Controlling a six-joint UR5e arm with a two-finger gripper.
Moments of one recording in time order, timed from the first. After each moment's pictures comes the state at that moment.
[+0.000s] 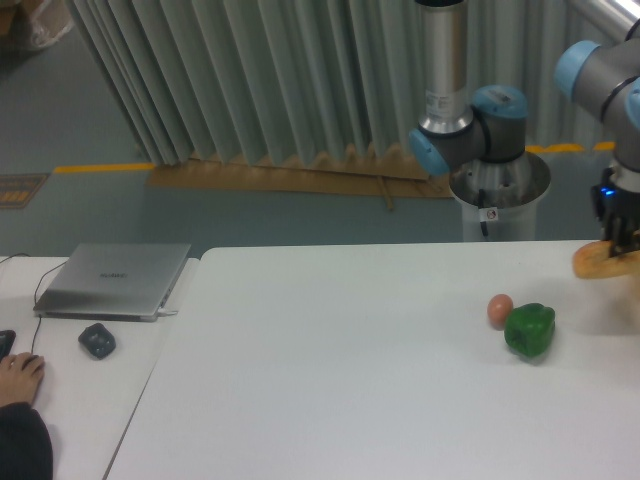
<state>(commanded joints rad) 2.79 -1.68 -1.69 -1.49 1.60 1.88</state>
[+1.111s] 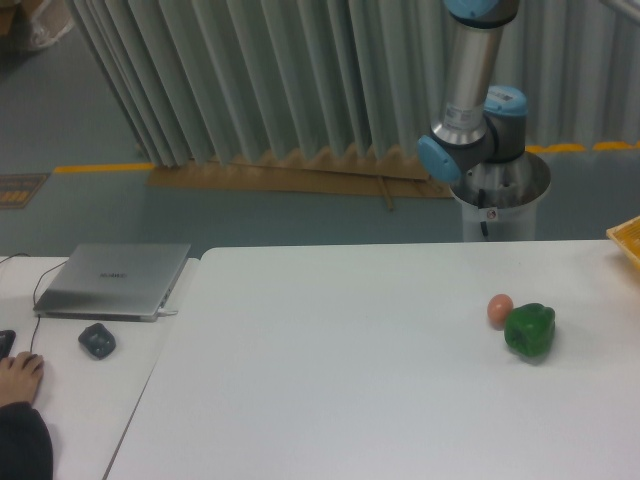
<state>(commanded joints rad) 2.91 -1.86 -1.60 -1.33 1.61 2.10</state>
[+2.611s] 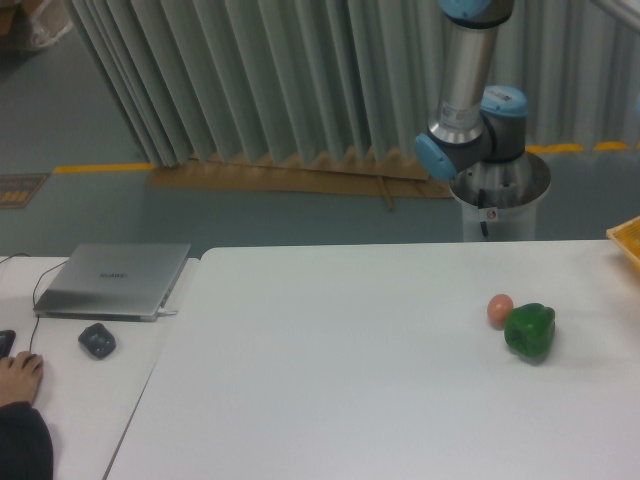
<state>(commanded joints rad) 2.74 -1.82 -1.59 -1.33 1.58 1.71</state>
